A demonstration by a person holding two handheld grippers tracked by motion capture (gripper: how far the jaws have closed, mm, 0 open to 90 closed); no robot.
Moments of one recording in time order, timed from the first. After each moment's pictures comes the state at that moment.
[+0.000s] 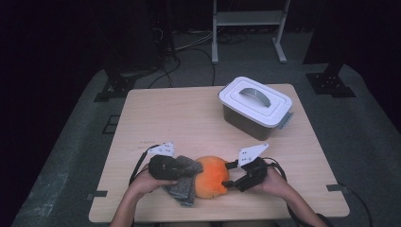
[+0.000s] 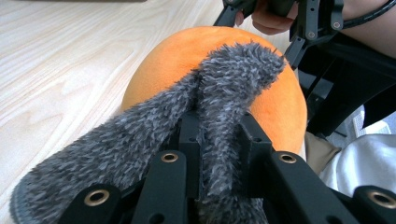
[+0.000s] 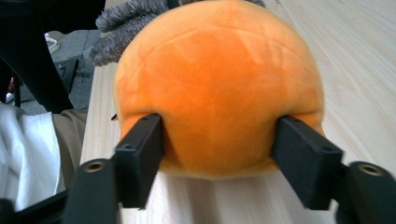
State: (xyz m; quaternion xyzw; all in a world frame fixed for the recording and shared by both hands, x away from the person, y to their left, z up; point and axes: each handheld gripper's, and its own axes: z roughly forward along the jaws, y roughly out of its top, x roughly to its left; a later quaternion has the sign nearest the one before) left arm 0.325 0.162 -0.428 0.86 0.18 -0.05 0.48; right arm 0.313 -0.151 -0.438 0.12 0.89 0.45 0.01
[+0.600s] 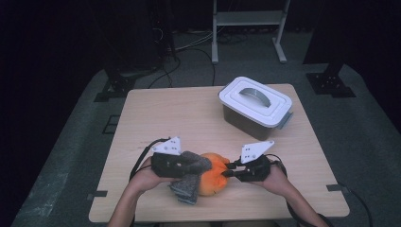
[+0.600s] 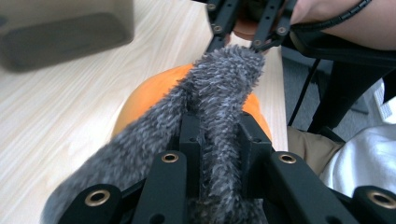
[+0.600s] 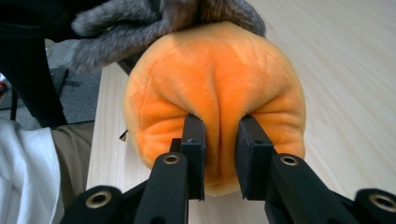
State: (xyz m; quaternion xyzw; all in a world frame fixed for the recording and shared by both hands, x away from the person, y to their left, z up) left arm 0.306 0.131 -0.367 0.88 0.11 0.01 0.47; right arm 0.306 -0.157 -0.406 0.10 0.87 0.47 0.05
